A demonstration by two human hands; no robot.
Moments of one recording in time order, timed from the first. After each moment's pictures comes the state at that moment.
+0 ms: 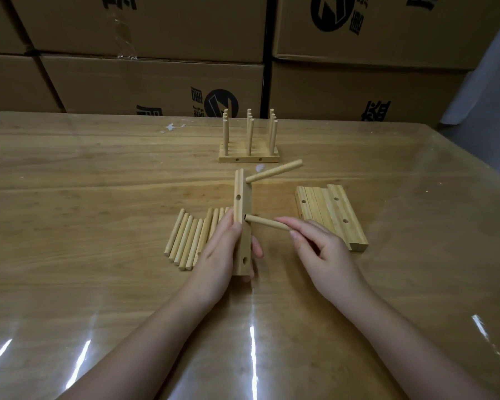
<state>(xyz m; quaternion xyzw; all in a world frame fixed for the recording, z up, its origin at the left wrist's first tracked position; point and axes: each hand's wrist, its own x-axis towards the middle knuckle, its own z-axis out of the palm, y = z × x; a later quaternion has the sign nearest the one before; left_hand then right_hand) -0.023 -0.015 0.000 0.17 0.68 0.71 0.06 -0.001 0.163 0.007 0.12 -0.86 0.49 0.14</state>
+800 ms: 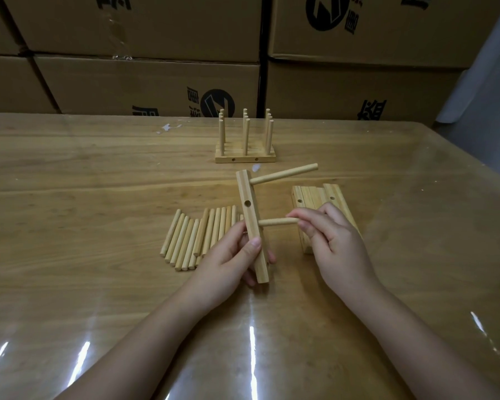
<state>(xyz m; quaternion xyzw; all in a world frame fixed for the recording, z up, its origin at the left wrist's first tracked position) -0.020 -0.014 -0.001 0.22 0.72 0.65 0.12 -0.003 0.175 0.019 0.12 -0.88 0.38 0.26</state>
